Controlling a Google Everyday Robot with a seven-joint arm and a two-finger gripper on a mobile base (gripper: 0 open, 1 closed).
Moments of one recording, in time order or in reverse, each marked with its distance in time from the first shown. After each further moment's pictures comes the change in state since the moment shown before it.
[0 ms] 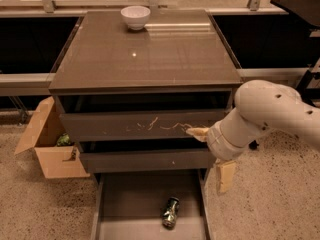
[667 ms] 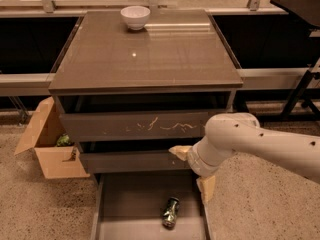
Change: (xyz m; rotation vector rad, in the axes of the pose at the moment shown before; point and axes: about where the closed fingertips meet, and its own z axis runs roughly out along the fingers) arm 0.007 -0.004 0.106 -0.016 0.033 -0.185
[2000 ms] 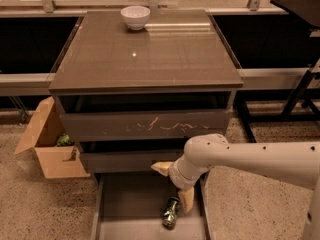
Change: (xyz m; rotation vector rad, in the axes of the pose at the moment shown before) arm -0.017 -0.005 0.117 -0.018 -0.096 -0.114
